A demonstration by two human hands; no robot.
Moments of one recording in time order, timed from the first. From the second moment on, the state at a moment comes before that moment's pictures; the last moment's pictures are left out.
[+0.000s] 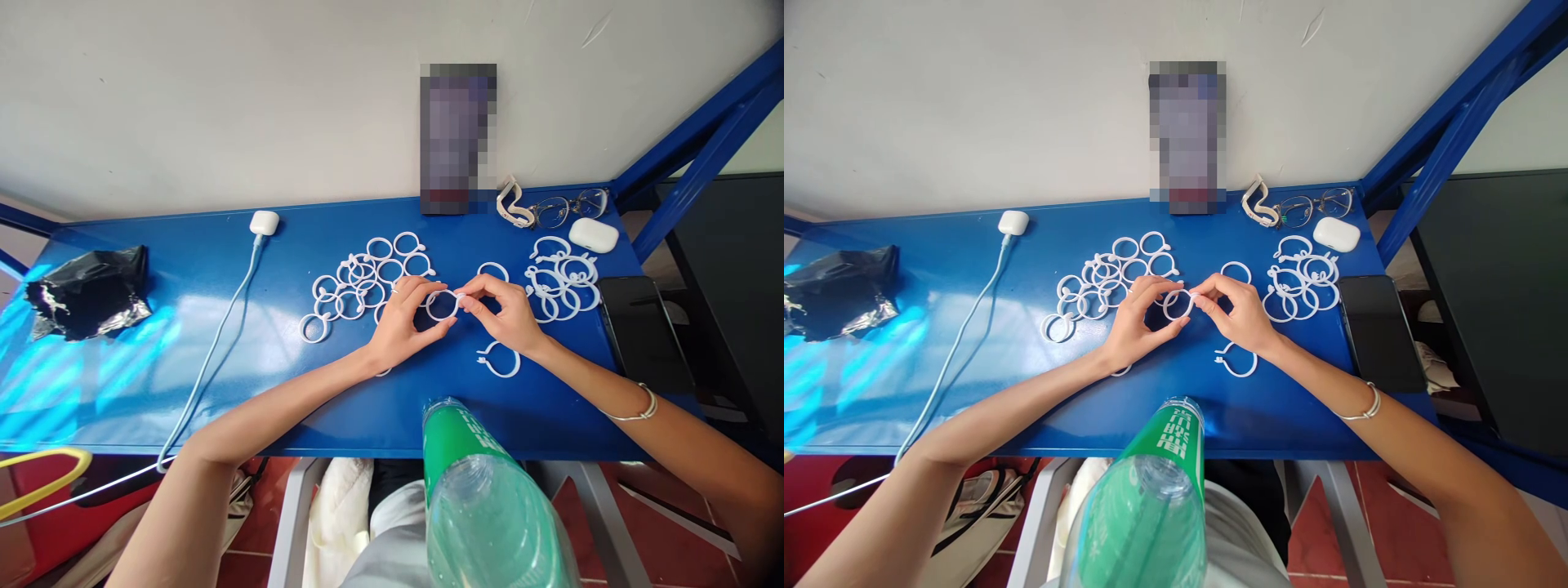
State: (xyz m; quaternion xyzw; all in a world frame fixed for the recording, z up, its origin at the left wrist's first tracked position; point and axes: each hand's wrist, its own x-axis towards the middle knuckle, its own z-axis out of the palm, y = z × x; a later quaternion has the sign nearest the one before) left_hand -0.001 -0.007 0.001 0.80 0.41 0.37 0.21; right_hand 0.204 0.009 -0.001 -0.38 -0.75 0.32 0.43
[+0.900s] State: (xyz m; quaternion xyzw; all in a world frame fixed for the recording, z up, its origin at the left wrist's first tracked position) left_hand -0.001 -0.009 -0.002 0.81 0.41 0.37 0.21; right_hand 0.206 0.012 0.001 -0.36 -0.75 0.35 0.43
